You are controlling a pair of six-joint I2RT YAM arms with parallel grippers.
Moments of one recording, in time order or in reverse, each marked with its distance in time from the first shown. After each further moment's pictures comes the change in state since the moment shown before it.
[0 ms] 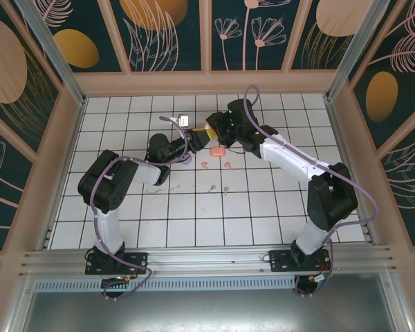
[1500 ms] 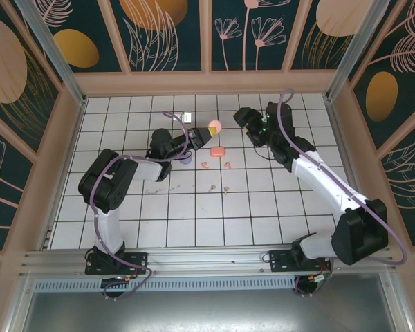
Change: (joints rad) left arm 0.000 -0.009 0.070 -0.125 0.071 -0.069; right arm -0.182 -0.339 -0.244 0.043 -0.022 -0.367
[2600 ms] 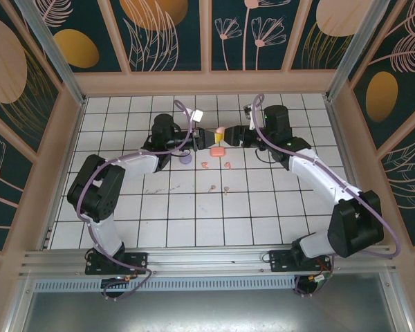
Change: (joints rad) left arm 0.000 -0.119 0.114 -0.412 0.293 0.175; right arm -0.010 0.073 -0.010 0.001 -0.335 -0.641
